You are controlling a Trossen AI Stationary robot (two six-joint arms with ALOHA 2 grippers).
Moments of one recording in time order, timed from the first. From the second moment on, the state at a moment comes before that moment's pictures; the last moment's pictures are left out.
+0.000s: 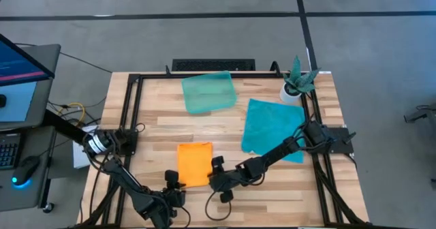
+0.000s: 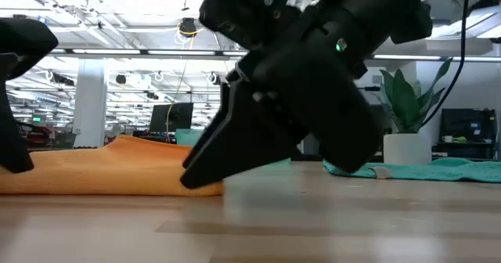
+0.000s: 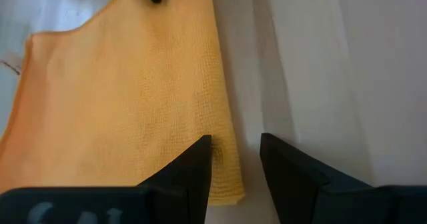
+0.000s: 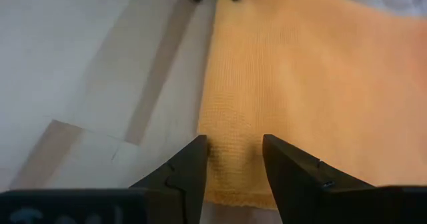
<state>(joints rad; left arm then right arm) -0.91 1.99 1.11 -0.63 -0.72 -0.74 0.45 2.17 1.31 0.06 0.29 -0.06</state>
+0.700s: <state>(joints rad) -0.90 2.00 1.18 -0.73 -0.77 -0.66 0.44 2.18 1.31 0.05 0.26 0.00</state>
